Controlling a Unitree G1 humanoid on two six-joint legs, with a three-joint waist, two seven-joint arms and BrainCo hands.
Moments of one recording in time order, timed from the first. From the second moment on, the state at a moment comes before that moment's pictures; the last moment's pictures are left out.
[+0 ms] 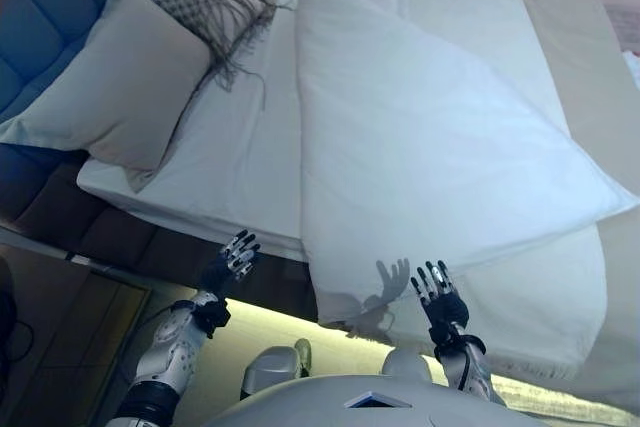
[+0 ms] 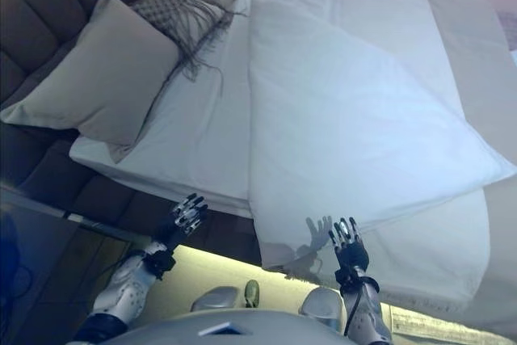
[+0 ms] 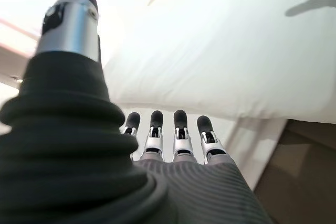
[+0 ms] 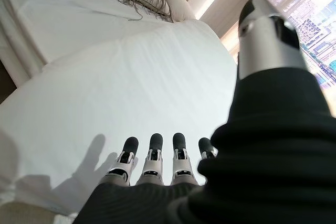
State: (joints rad) left arm 0.20 0.37 -0.17 0.37 -0.76 -0.03 -0.28; right arm 0.30 -0.20 0.13 0.47 1.01 -0.21 0.11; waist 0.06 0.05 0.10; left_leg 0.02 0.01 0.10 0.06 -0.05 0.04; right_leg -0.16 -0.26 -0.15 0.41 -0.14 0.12
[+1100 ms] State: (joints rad) left arm -0.06 0.43 -0.26 0.42 -0.83 -0.09 -0.30; right arm -0.15 -0.37 -0.20 1.23 1.43 -0.04 0.32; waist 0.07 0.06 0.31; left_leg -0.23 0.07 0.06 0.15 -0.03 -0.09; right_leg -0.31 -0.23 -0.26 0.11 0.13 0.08
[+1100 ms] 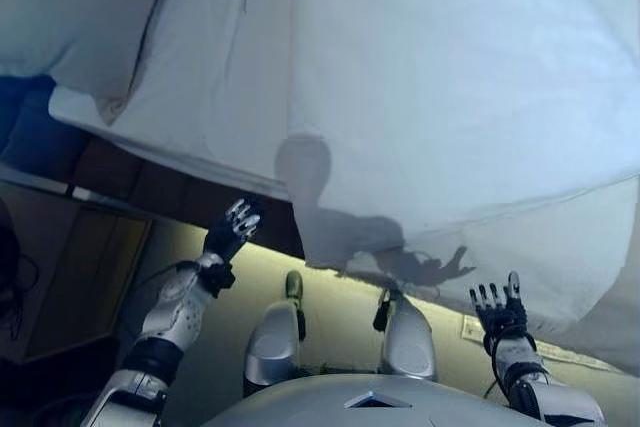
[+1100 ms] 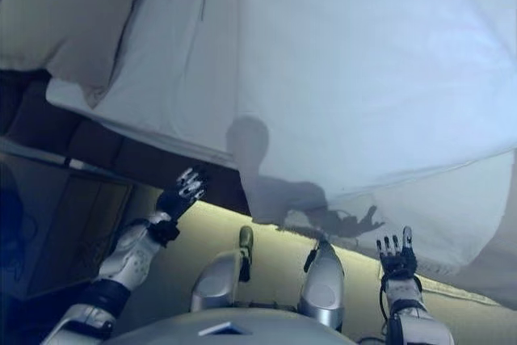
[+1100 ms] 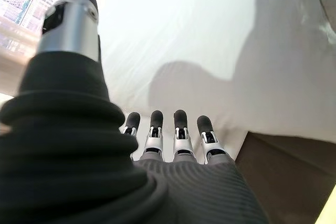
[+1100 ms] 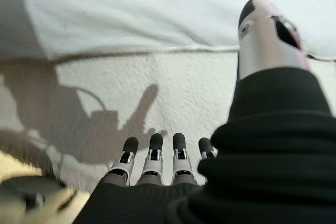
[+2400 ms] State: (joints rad) left arm -0.09 0.46 -0.34 0.29 -0.90 -0.05 -0.31; right arm -0.31 -0.52 -0.23 1.30 1.50 0.07 0.39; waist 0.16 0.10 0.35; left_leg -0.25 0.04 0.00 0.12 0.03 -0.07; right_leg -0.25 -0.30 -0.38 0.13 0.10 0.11
